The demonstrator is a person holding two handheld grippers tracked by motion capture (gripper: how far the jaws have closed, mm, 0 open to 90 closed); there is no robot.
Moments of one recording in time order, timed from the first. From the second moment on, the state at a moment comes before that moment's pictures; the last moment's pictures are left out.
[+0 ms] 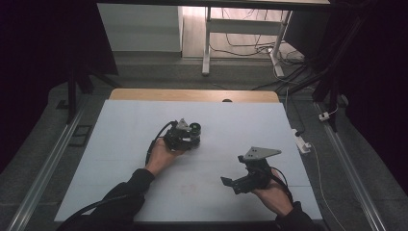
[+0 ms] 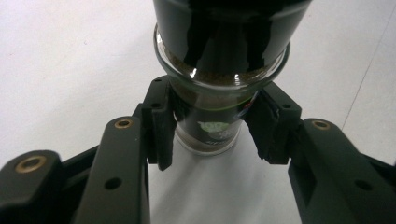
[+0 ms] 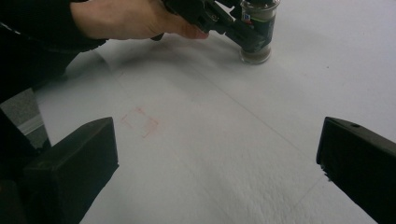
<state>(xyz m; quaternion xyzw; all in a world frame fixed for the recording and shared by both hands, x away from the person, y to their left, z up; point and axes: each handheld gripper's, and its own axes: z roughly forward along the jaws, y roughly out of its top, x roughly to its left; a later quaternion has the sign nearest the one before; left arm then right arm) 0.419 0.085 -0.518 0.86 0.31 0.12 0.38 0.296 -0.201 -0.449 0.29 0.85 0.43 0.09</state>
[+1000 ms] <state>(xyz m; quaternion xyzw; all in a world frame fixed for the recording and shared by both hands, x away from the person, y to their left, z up) 0.419 0.084 -0.519 0.86 0.32 0.13 0.38 0.369 -0.143 -0.449 0.31 0.85 0.41 0.12</state>
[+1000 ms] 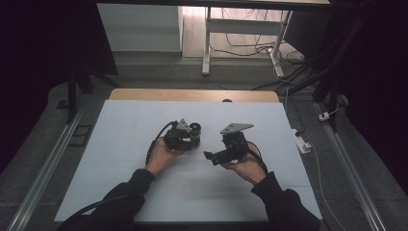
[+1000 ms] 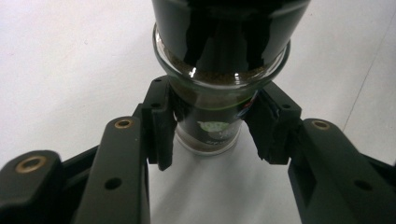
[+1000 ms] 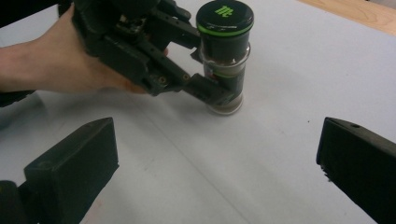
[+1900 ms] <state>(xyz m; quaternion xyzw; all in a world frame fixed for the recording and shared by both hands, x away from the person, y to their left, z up) 0.418 0.084 -0.519 0.86 0.32 0.12 0.38 0.409 -0.113 -0.459 0.31 0.85 0.41 0.11</state>
